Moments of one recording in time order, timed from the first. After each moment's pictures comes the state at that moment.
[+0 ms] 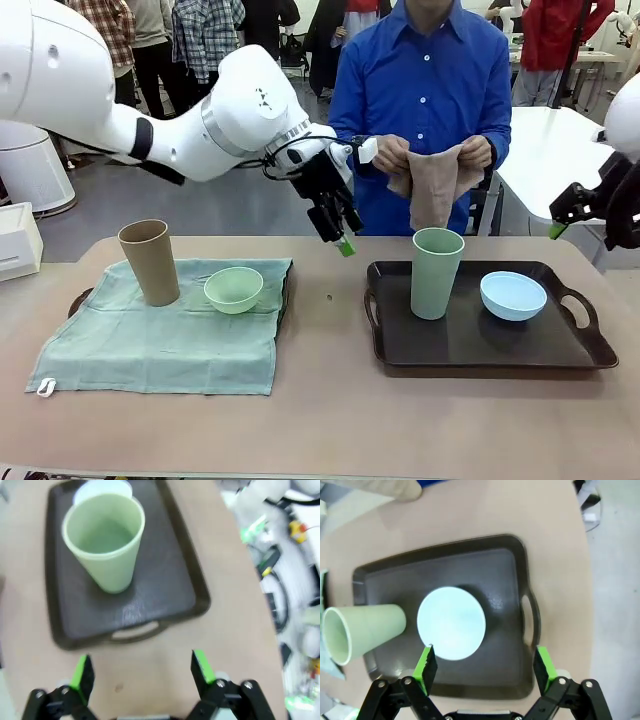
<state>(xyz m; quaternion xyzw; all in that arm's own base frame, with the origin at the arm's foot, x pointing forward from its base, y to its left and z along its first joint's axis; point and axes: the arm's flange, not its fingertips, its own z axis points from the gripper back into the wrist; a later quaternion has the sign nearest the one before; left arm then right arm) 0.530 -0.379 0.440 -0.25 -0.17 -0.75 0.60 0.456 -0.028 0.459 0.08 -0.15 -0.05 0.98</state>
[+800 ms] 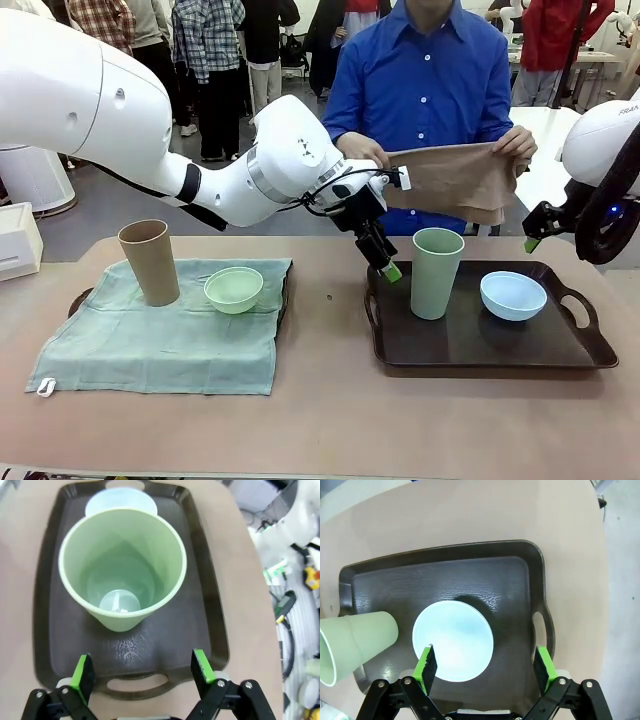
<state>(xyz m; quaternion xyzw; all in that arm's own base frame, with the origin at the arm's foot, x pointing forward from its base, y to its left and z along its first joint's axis) 0.521 -0.437 0.385 -0.27 -0.18 -0.68 0.66 0.479 -0.004 0.423 0.06 -0.14 -0.03 0.99</state>
